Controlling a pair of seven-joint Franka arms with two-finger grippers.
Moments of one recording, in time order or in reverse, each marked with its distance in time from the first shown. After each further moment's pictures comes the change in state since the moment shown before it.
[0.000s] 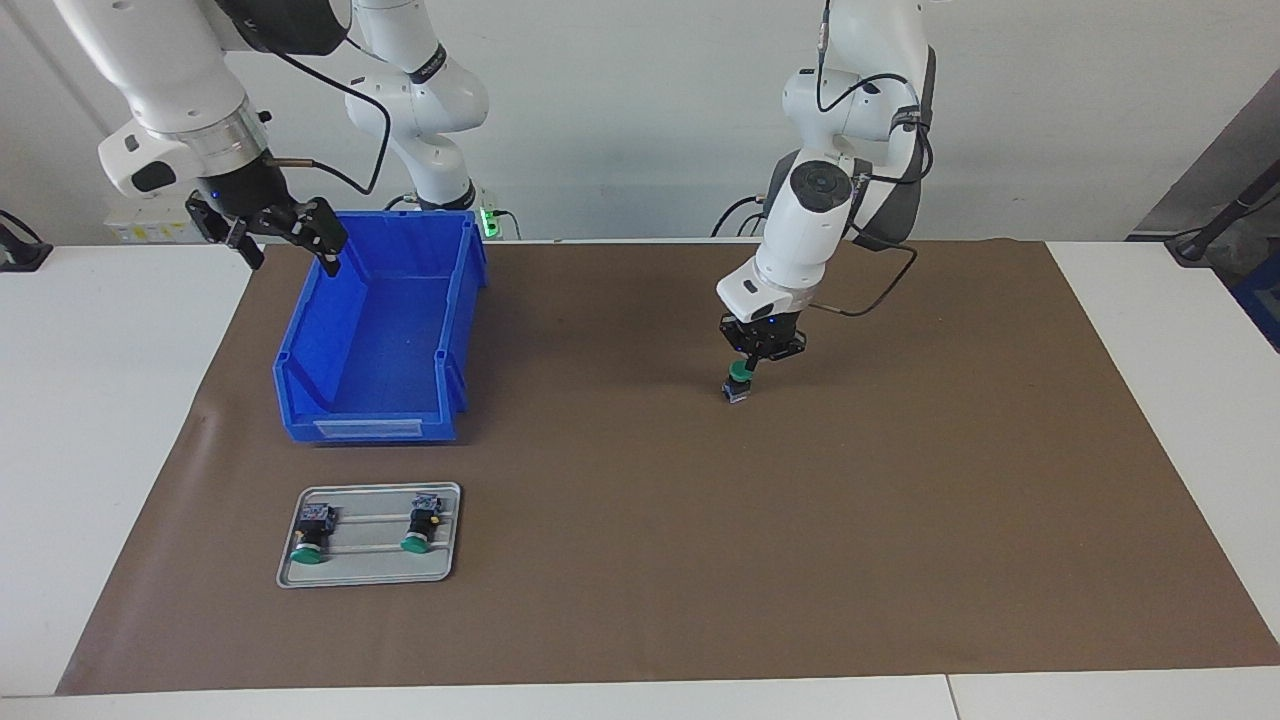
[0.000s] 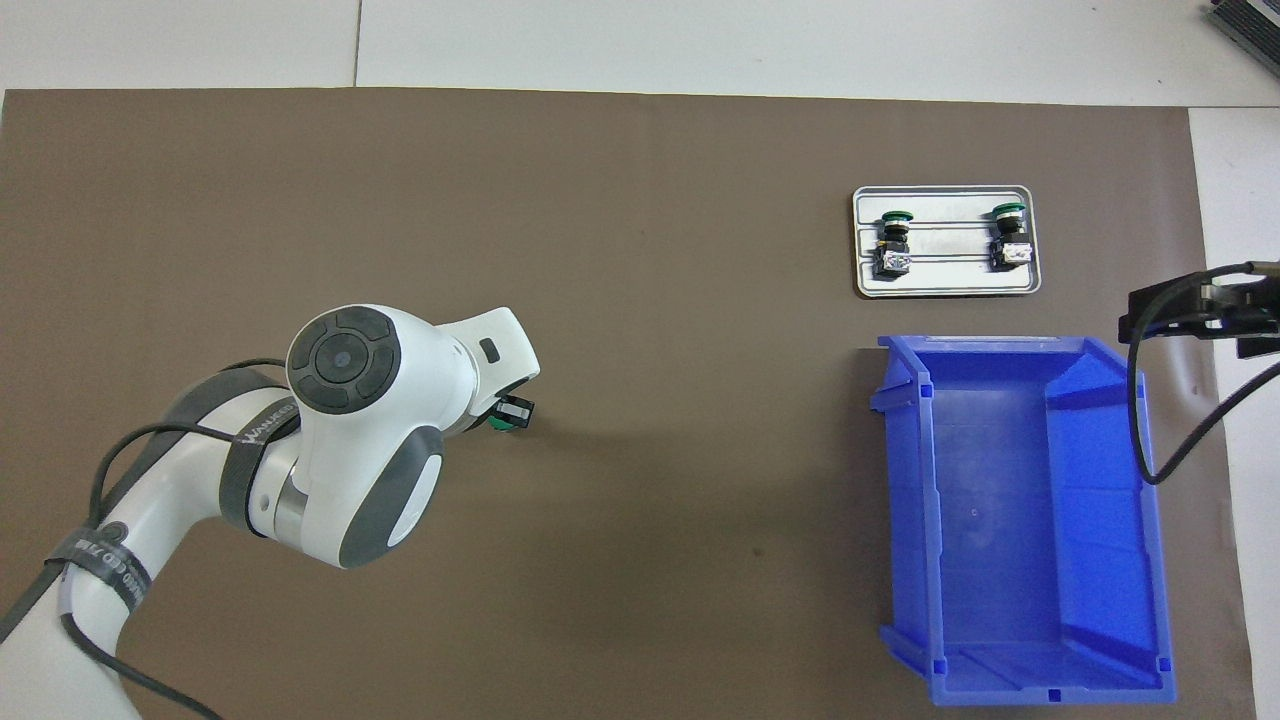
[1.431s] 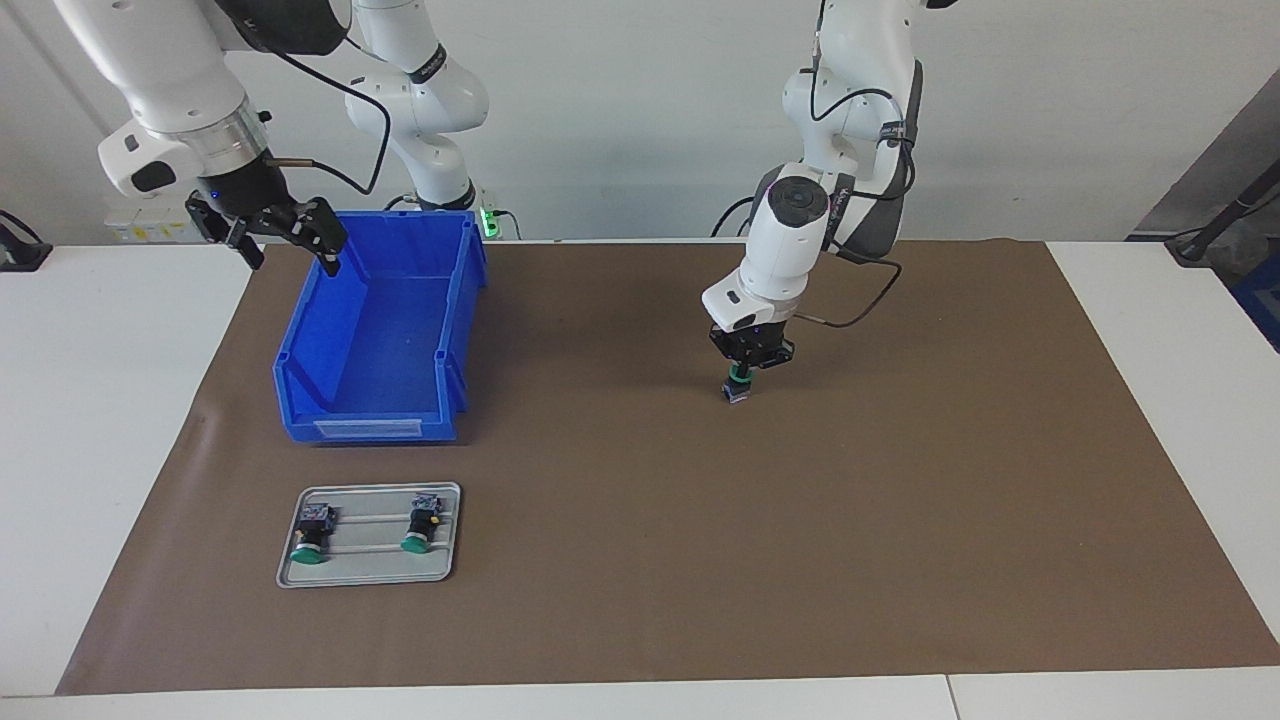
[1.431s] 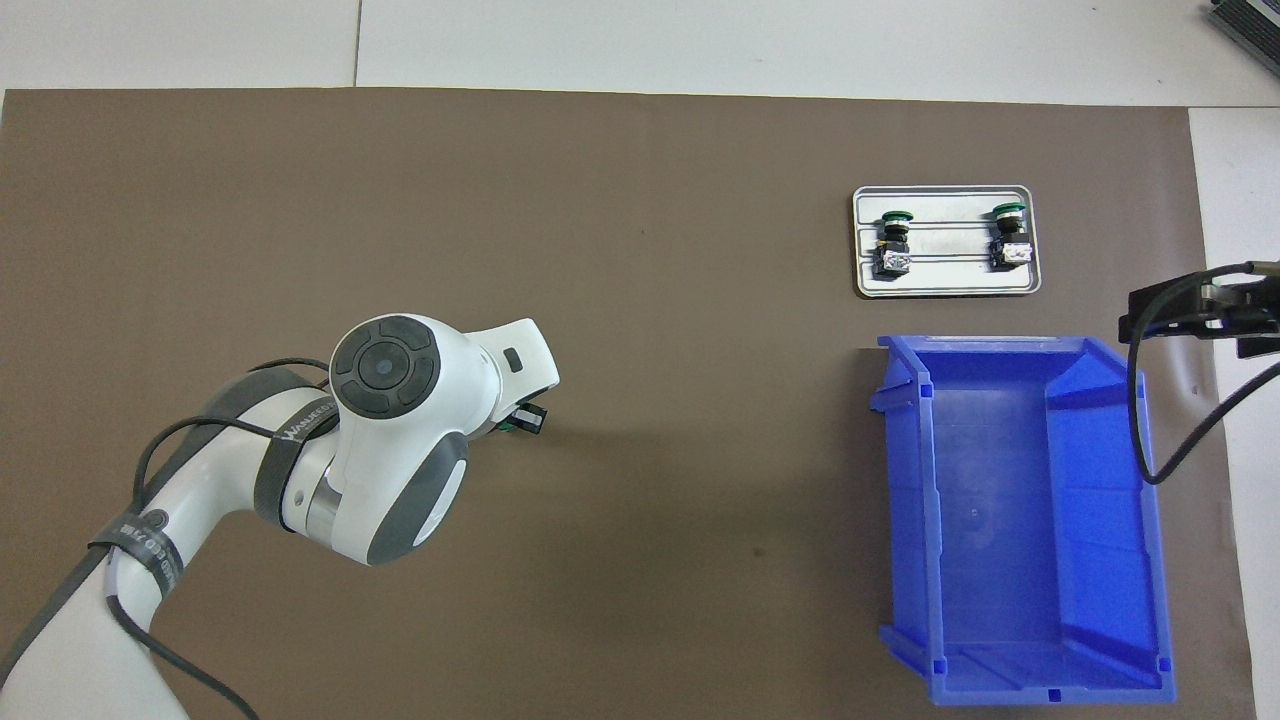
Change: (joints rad) left arm -0.024 0.035 0.000 -0.002 0.038 0.019 -0.002; right arm 0.000 0.000 0.000 0.000 0.000 0.000 0.000
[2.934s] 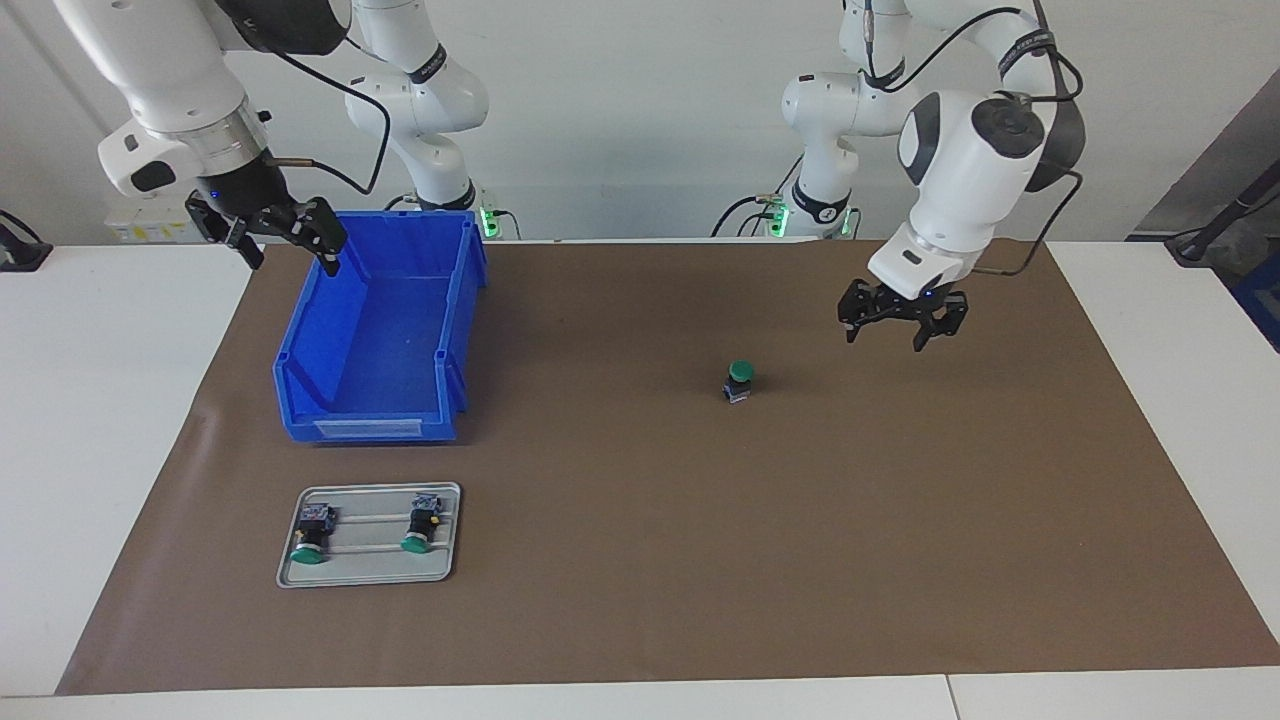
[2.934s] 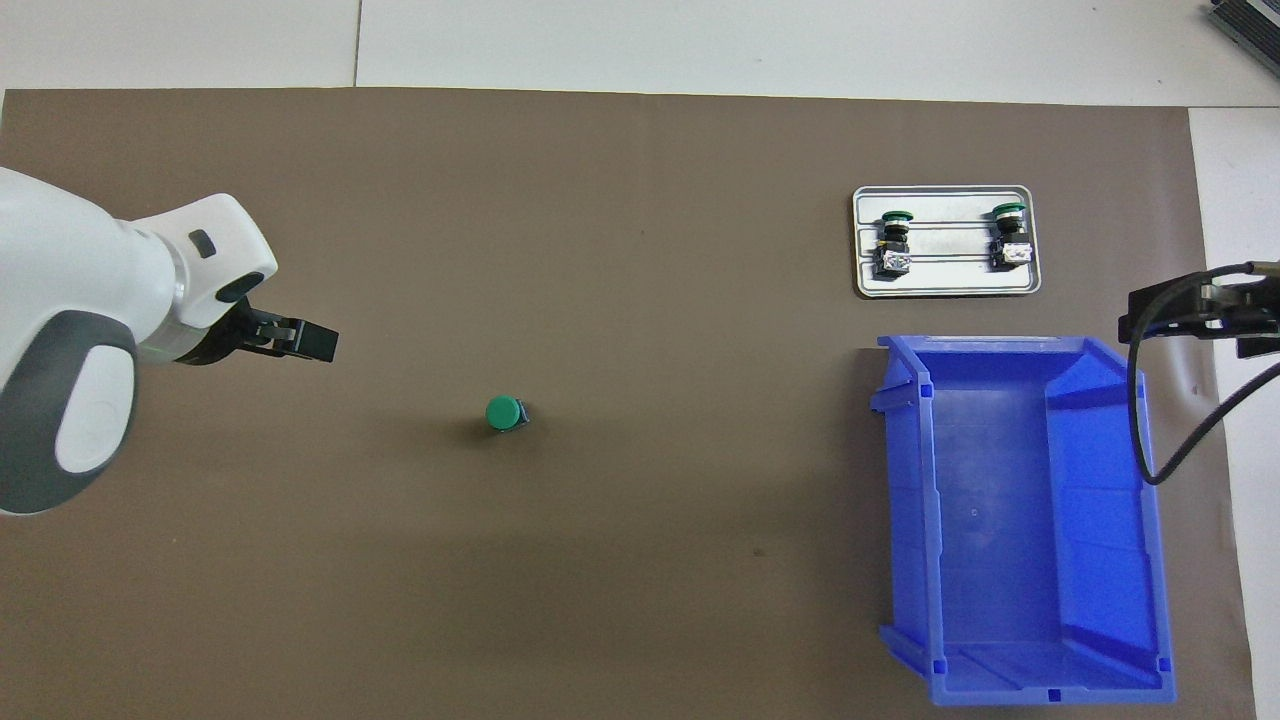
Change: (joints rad) left arm 0.330 -0.137 0.044 0.272 0.007 -0.413 0.168; right arm 0.012 0.000 0.004 -0.001 0.006 0.034 -0.002
